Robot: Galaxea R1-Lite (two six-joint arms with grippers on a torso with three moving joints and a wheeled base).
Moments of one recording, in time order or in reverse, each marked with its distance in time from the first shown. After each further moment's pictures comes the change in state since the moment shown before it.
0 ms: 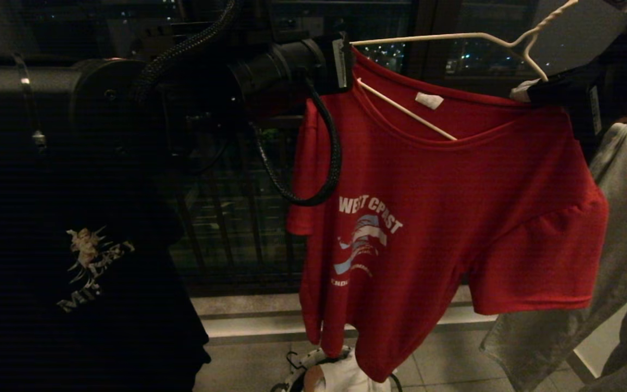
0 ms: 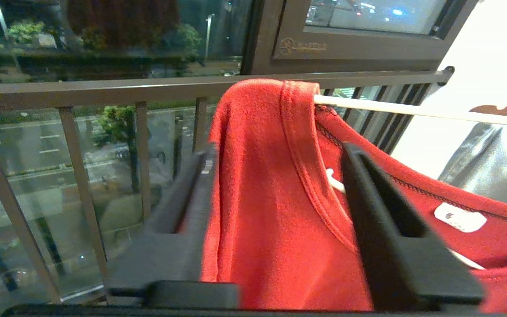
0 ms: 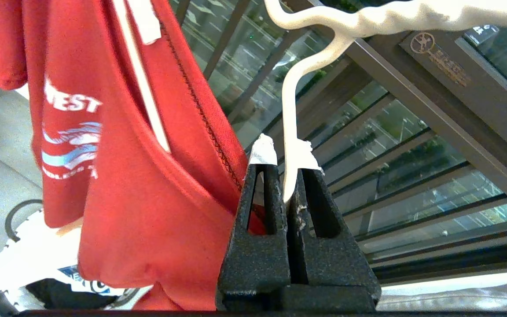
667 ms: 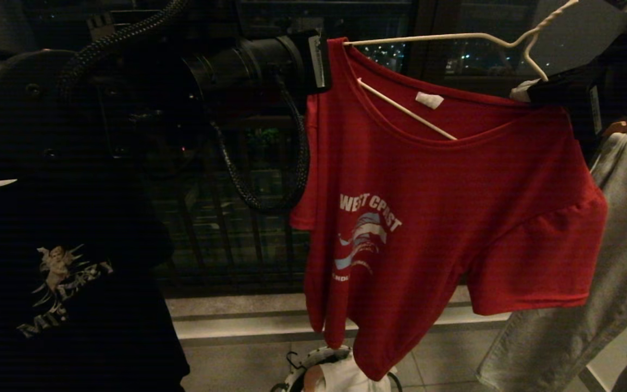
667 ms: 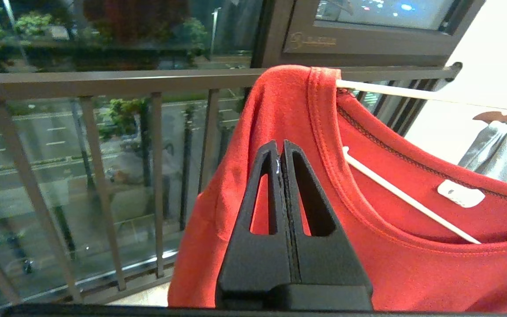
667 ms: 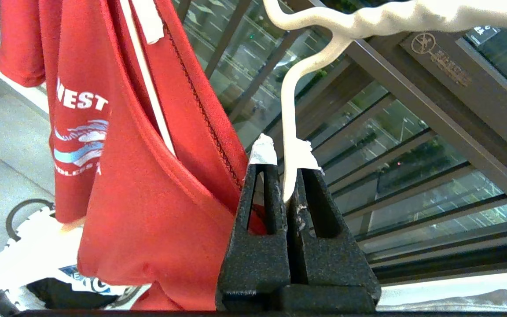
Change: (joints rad) left arm 0.004 -0.094 0.108 0.005 0.005 -0.005; right arm 0.000 0.000 -0.002 0.002 -0.001 0.001
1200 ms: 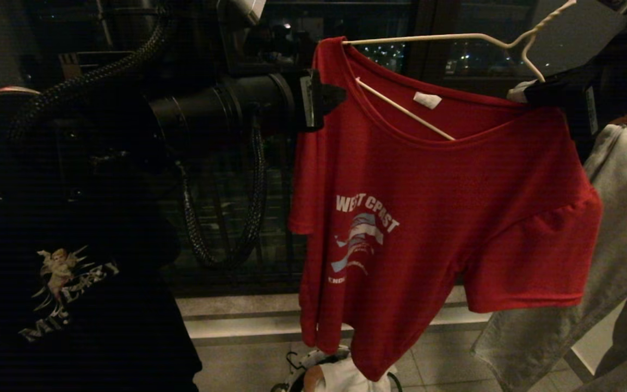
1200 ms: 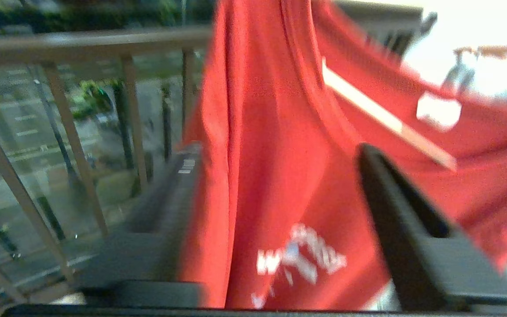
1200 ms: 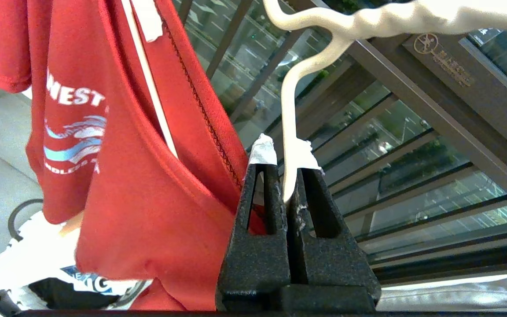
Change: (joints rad) left arm 0.006 -0.087 0.181 -0.016 -0.105 0.001; right arm 0.000 0.009 -0.006 0.005 0.002 0.003
